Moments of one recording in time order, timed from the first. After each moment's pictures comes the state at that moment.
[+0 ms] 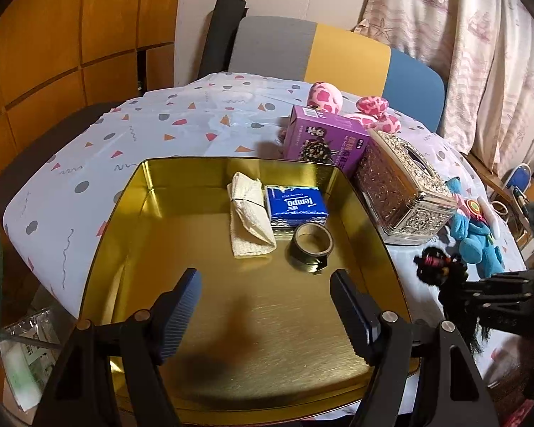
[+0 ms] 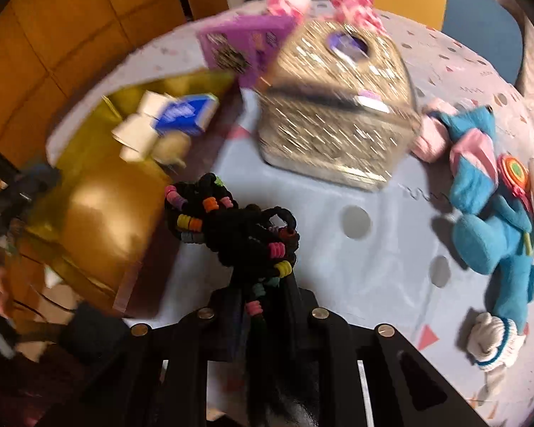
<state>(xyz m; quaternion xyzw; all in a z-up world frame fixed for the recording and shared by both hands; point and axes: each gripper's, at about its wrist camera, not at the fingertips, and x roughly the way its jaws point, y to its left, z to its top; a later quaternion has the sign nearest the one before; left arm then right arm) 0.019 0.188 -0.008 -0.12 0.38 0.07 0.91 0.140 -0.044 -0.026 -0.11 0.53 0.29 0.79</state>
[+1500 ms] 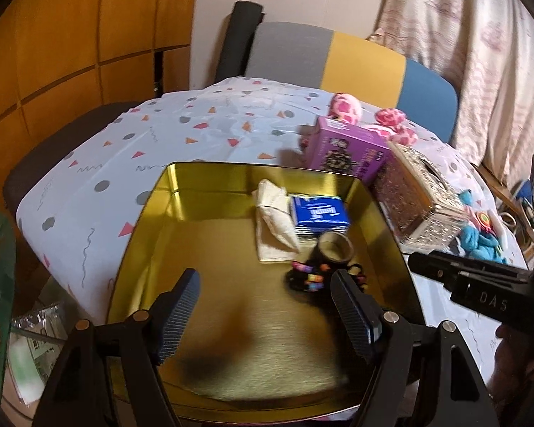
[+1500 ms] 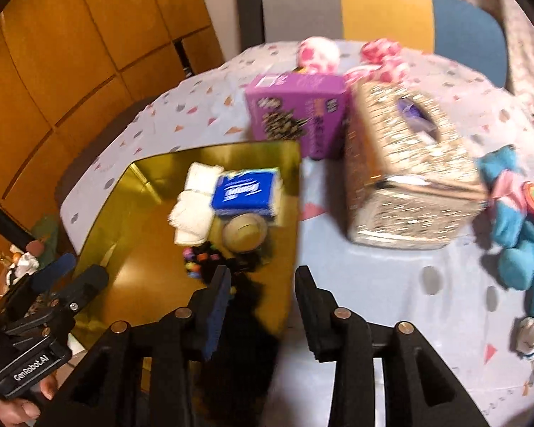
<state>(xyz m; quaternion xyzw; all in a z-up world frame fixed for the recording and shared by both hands) 0.009 0.211 -0.004 -0.13 0.37 0.10 0.91 0.125 0.031 -0.010 -0.04 0.46 0.26 0.85</state>
